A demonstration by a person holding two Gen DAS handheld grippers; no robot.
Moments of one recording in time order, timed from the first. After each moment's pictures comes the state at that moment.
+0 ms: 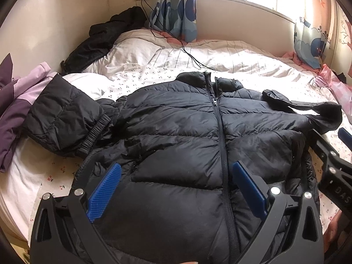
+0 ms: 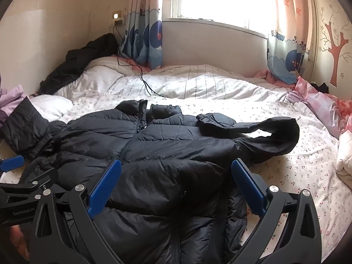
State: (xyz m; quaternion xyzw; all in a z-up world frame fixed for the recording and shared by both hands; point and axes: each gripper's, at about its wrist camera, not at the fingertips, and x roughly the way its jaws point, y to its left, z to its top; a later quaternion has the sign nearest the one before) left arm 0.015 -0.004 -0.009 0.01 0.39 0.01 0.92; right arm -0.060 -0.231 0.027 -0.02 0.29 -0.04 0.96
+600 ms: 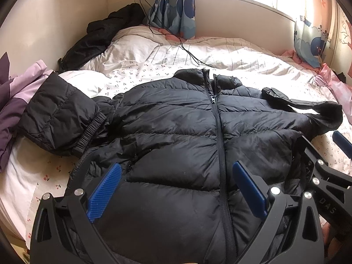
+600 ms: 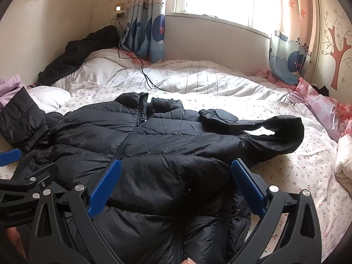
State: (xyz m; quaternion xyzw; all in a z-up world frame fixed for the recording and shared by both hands) left arm 0.021 -0.006 -0.013 0.01 0.40 0.00 0.92; right arm -0.054 -0.225 0.017 -0.02 0.30 -0.03 0.95
